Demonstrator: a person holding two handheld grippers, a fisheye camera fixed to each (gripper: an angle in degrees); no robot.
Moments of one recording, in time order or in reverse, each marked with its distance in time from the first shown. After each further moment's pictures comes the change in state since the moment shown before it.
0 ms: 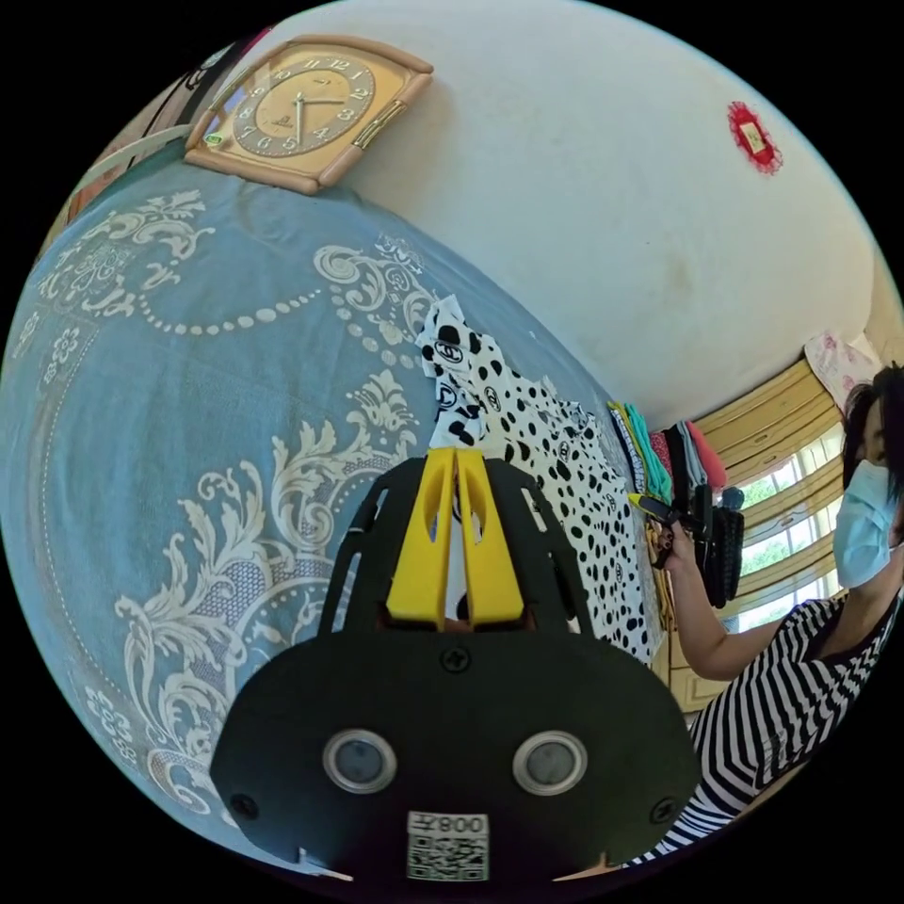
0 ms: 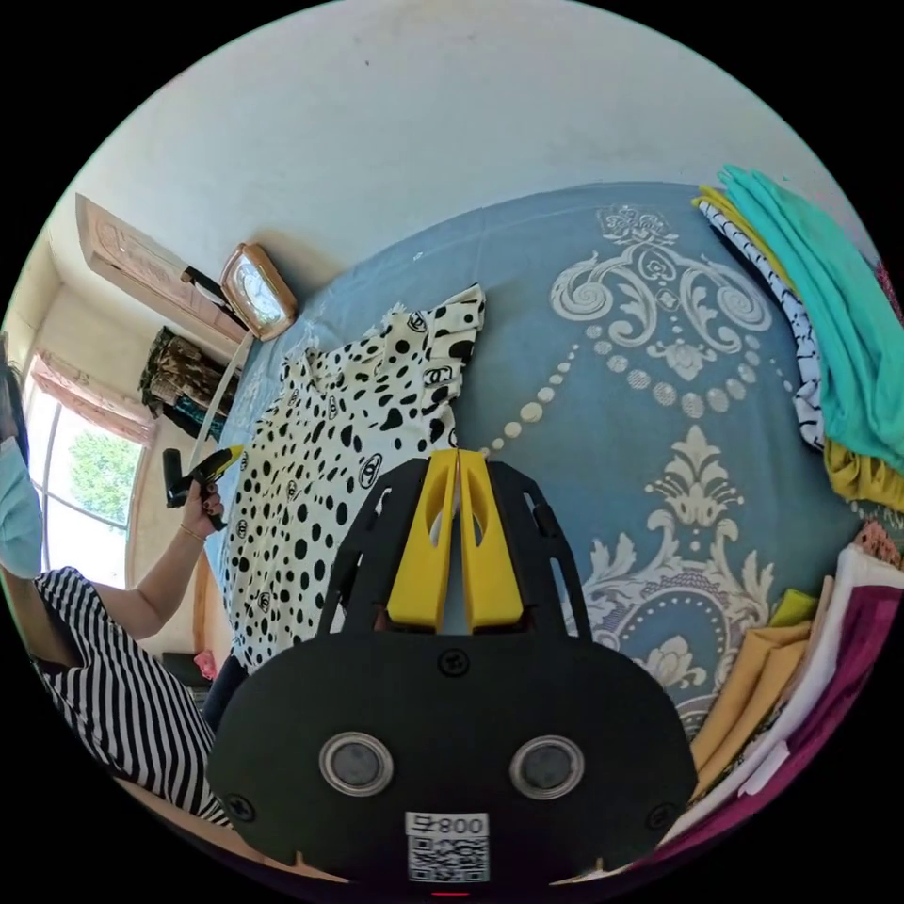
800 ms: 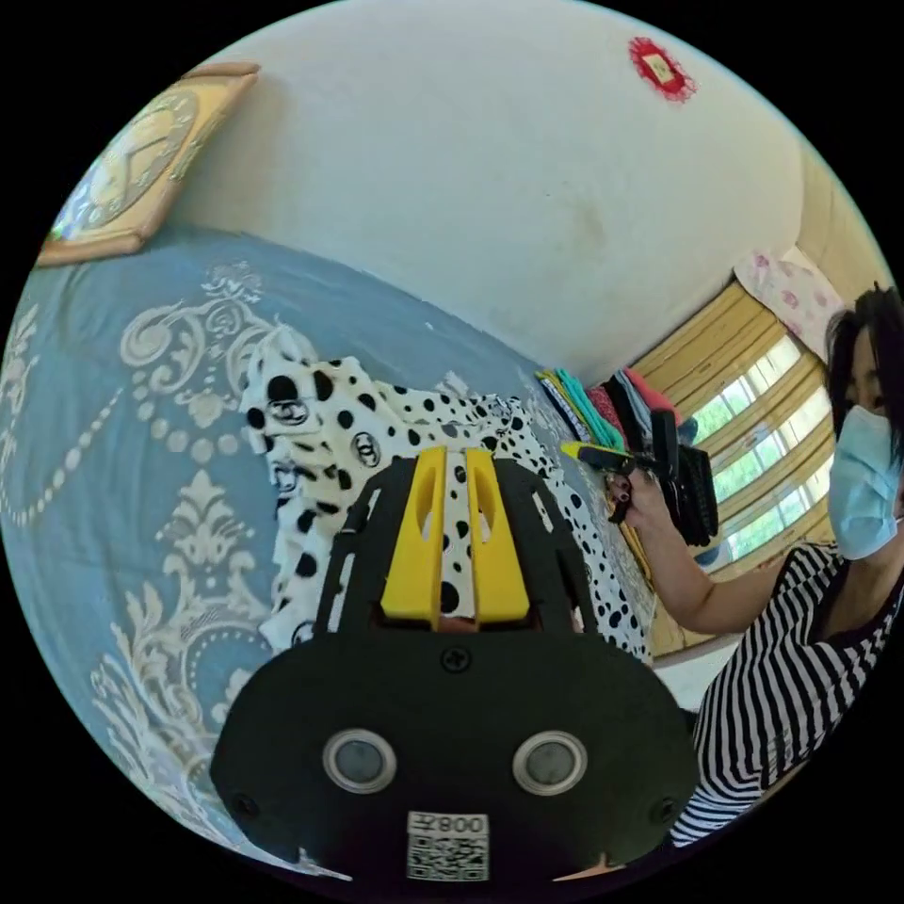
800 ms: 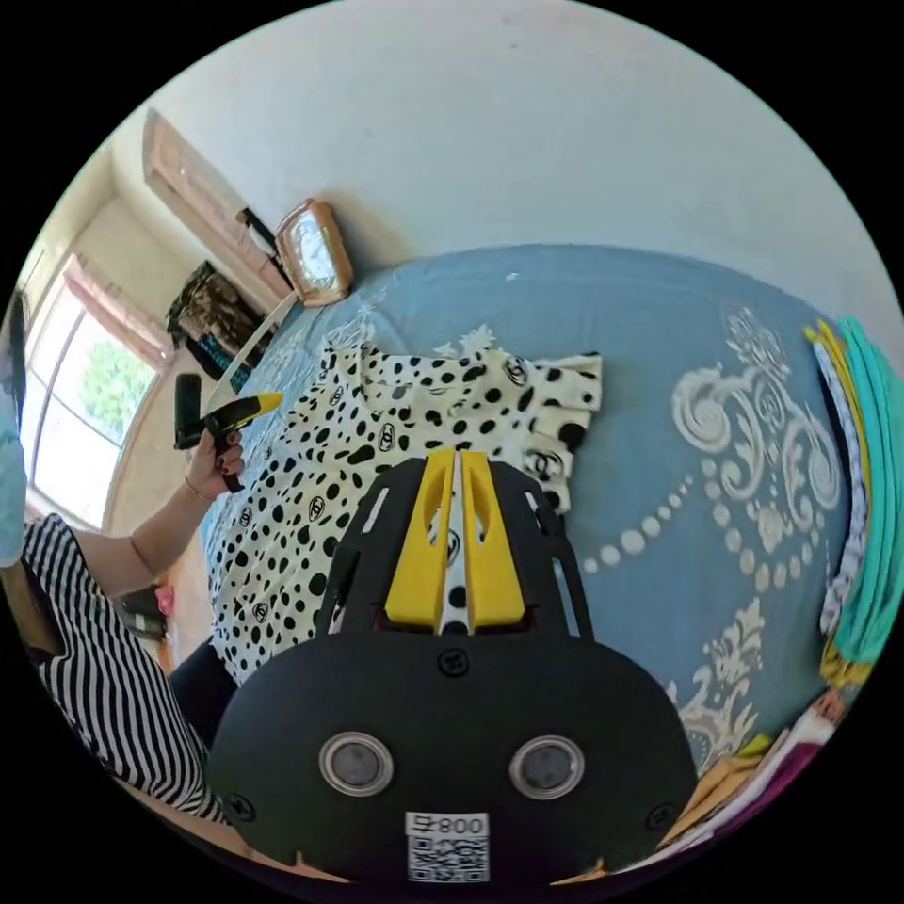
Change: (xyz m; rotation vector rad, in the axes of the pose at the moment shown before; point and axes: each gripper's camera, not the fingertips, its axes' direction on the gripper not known) left arm 0.122 -0.009 0.171 -0.078 0.169 0.330; right arm -0.158 -0.072 0.062 -0.028 -0.002 -0.359
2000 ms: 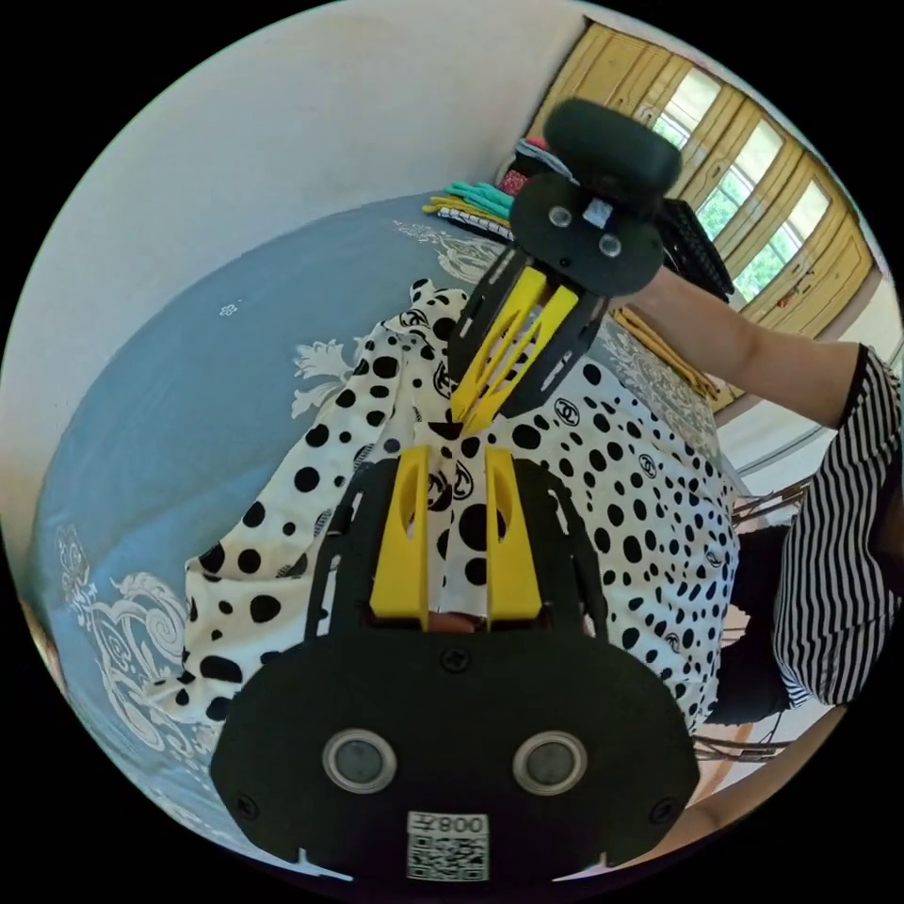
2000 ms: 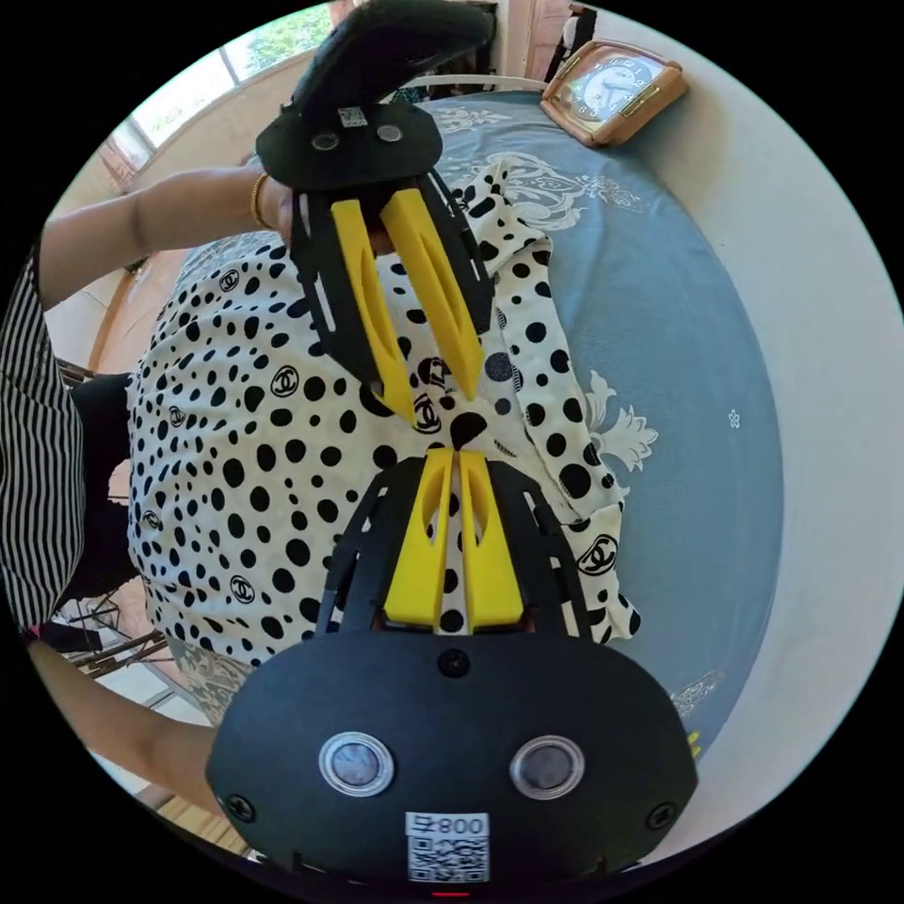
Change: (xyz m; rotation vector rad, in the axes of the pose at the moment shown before) left arm 0.068 -0.069 0.319 -0.526 -0.053 0.624; right arm -0.174 -0.180 0.142 -0.550 0.021 -0.793
